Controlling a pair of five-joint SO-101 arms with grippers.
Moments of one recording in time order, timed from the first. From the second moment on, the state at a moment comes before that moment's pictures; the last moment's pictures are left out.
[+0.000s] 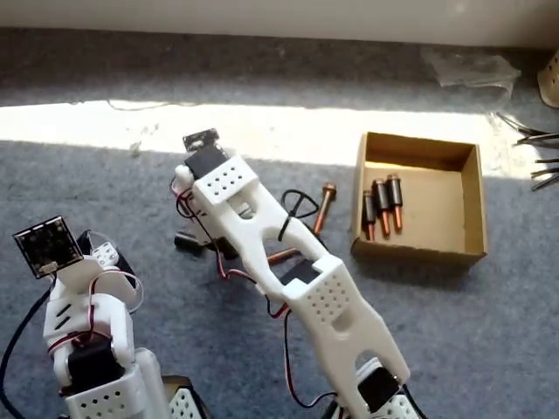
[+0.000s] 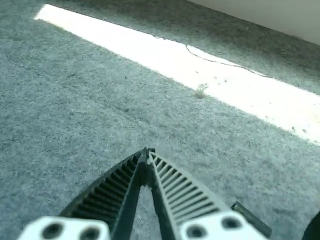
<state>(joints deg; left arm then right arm) -26.1 -103.6 85.8 54.0 11.5 -44.0 47.3 -48.6 99.6 -13.2</state>
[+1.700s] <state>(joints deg) -9.5 -103.6 86.7 52.4 -4.4 -25.1 -50.2 14.4 87.2 6.8</state>
